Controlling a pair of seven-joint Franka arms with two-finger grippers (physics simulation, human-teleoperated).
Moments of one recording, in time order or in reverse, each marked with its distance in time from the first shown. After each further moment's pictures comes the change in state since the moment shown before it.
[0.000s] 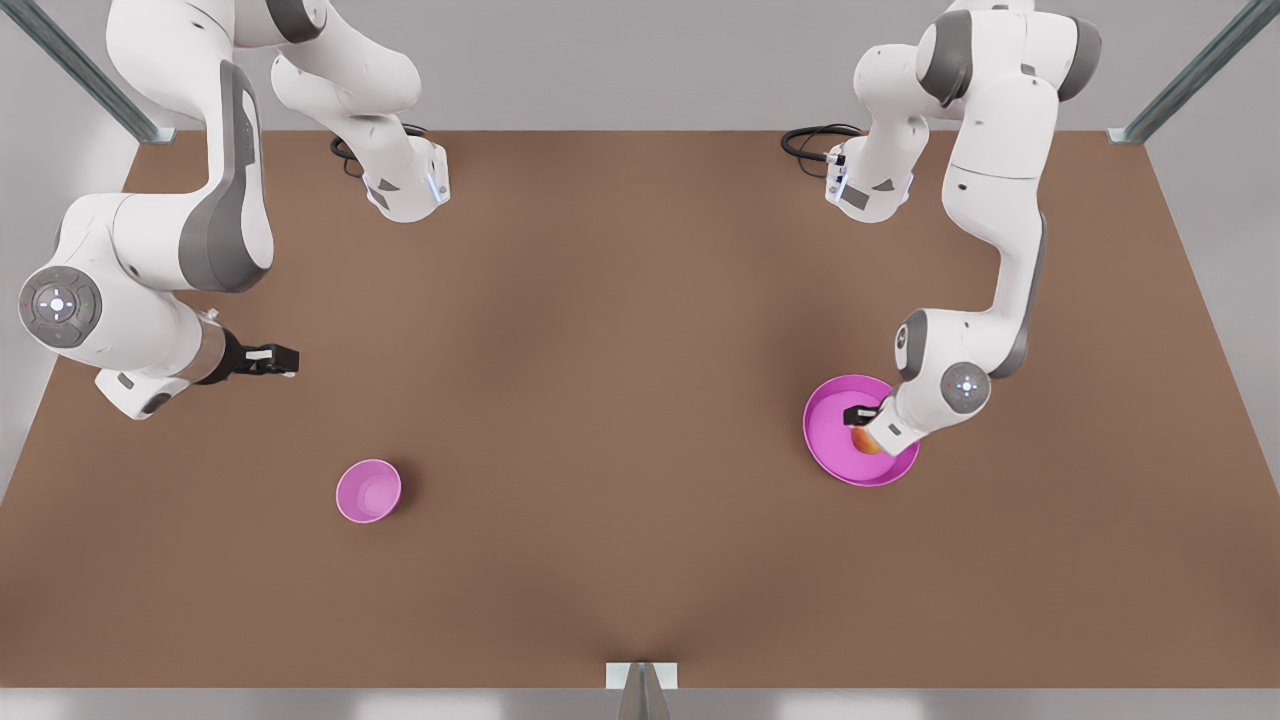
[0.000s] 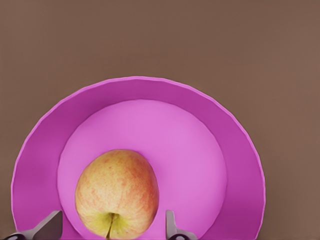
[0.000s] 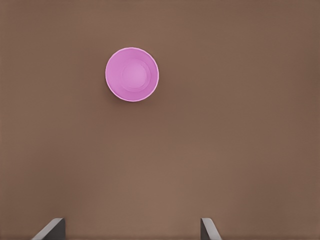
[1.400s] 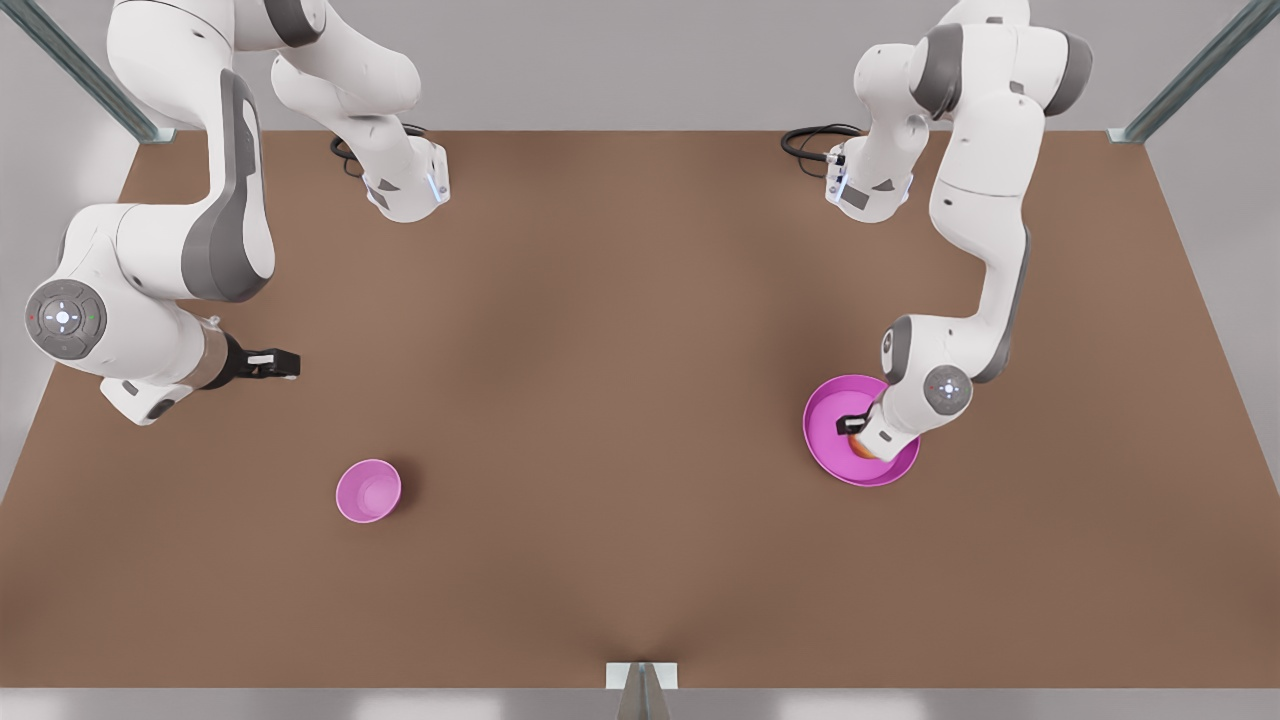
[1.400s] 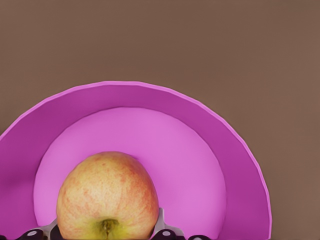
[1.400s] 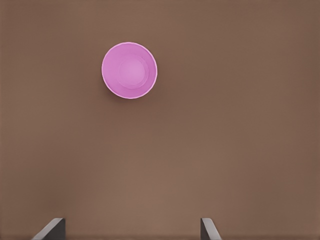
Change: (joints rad) left arm -0.020 0.057 -0.002 0.003 -0.010 0.084 -0.140; right arm -0.006 0.014 0.000 -0.008 -0.001 0.001 -0.003
